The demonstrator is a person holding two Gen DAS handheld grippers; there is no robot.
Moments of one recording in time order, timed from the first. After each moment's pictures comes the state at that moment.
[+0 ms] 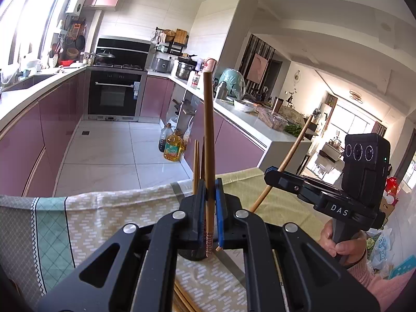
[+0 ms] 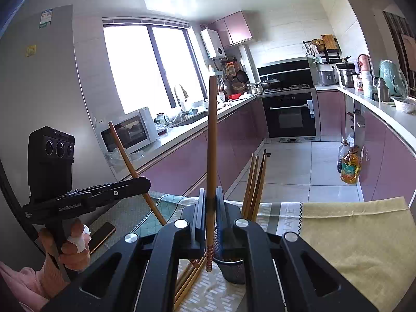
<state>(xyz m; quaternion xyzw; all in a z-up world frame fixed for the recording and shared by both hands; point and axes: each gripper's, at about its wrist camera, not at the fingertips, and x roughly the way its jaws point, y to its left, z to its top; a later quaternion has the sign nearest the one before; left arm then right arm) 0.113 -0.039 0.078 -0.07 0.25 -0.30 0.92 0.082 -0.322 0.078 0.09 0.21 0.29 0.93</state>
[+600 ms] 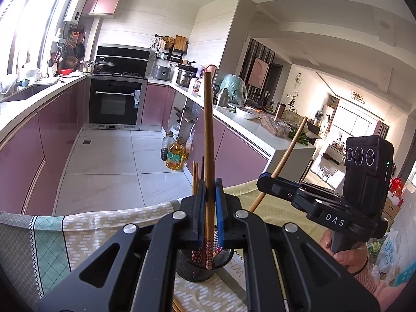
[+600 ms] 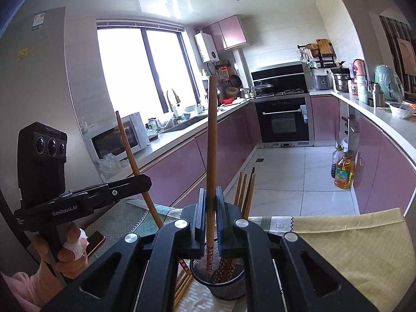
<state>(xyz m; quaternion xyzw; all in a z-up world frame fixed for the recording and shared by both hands) 0.135 -0.062 0.093 -0.06 0.23 -0.29 0.93 0.107 -0.324 0.082 0.09 0.20 0.27 0.94</state>
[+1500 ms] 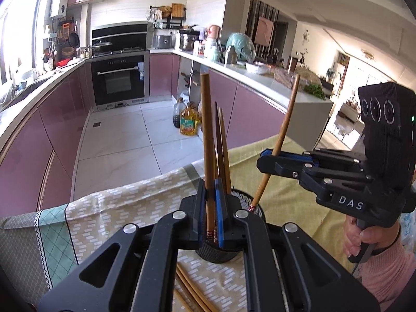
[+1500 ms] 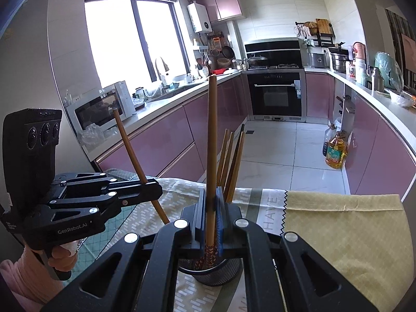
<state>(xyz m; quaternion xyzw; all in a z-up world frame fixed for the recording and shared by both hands) 0.163 -0.099 0.055 0.03 0.32 -0.27 0.91 0.134 -0.304 0.047 0.05 0.29 0.25 0.92</state>
